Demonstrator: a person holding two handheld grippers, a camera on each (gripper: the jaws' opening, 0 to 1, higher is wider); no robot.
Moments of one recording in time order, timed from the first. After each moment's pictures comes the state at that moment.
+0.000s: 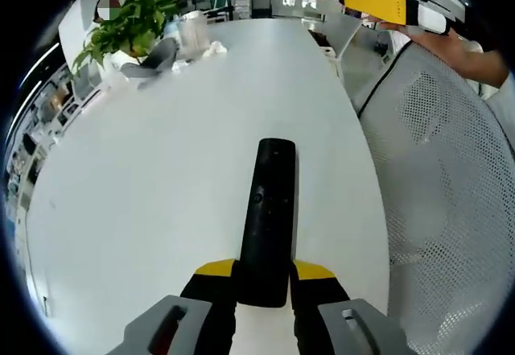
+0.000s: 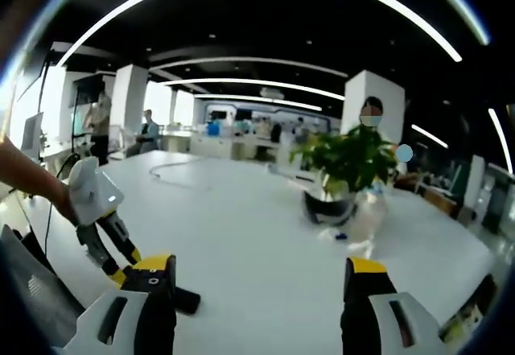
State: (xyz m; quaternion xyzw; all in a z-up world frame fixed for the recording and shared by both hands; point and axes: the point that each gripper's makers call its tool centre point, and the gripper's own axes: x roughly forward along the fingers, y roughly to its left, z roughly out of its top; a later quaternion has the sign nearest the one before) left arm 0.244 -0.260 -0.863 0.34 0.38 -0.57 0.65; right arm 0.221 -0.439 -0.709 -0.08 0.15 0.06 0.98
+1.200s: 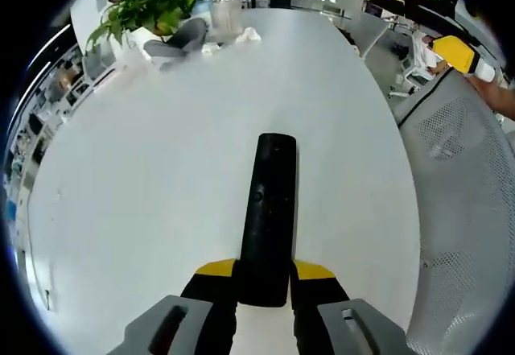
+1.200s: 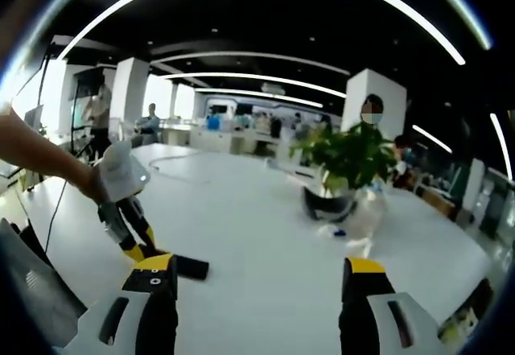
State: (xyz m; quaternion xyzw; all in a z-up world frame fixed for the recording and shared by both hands) left arm 0.294 -0.260 -0.864 0.33 0.42 -0.53 0.66; right arm 0.220 -0.440 -0.716 -0.09 0.17 0.06 0.98
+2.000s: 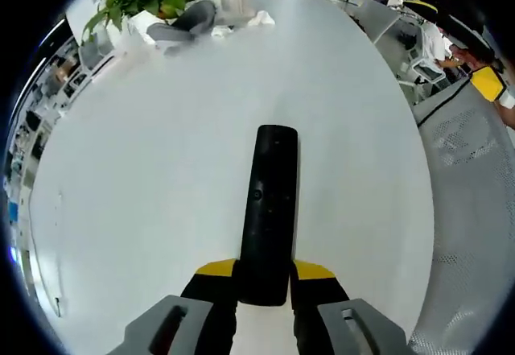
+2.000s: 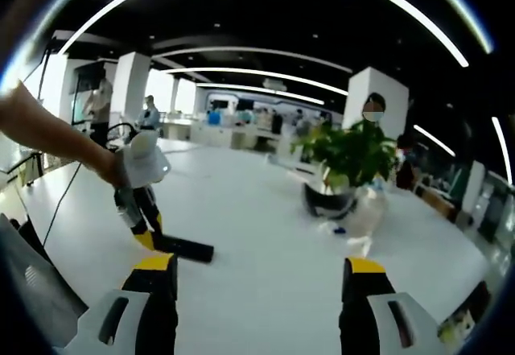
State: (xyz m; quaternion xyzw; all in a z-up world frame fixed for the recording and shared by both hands) left arm 0.327 -0.259 -0.865 0.36 0.46 -0.51 0.63; right arm 0.221 -0.440 -0.720 -0.10 0.18 0.06 0.98
